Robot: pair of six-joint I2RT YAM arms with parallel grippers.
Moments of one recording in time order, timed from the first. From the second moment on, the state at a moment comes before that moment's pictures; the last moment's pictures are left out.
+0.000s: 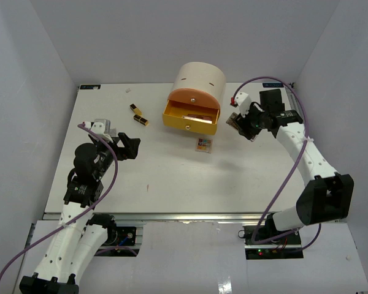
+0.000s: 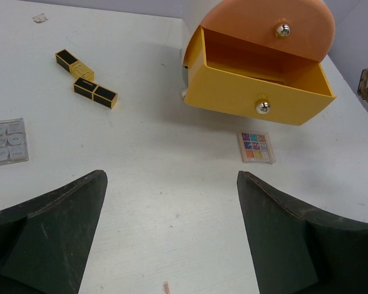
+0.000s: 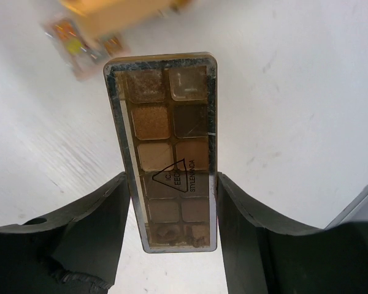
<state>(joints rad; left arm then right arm) -0.20 0.63 0.65 -0.16 0.14 -0.27 0.18 1.47 1.28 -0.68 -0.30 -0.66</state>
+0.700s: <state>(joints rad) -0.20 0.63 0.65 -0.16 0.14 -0.27 0.78 1.84 1.73 -0.58 0.27 -0.82</state>
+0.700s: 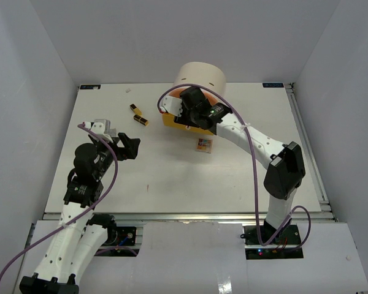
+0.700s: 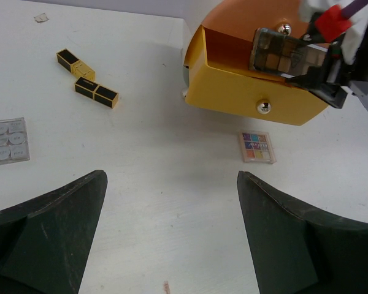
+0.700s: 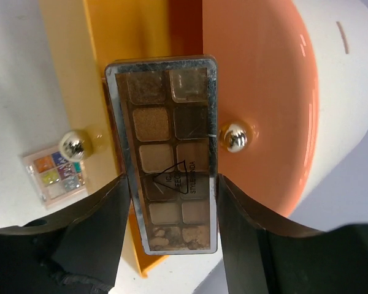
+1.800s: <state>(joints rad) -0.20 0.72 0.63 -0.08 0.47 -0.28 0.16 1.20 1.05 -0.38 -0.73 -0.43</state>
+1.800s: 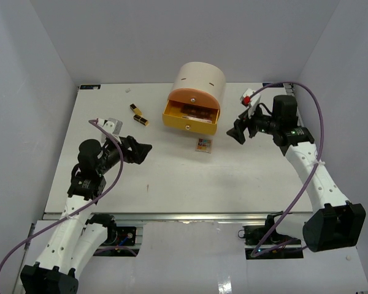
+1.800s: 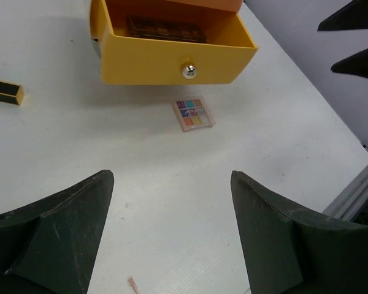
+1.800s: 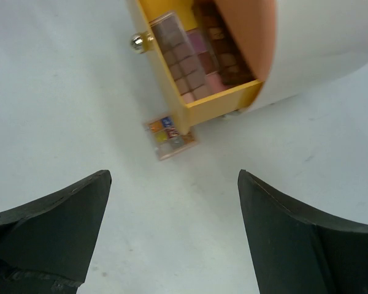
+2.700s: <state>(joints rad) -0.76 0.96 0.55 0.15 0.12 -0.44 -0.11 1.17 0.87 -0.21 -1.12 -0.33</state>
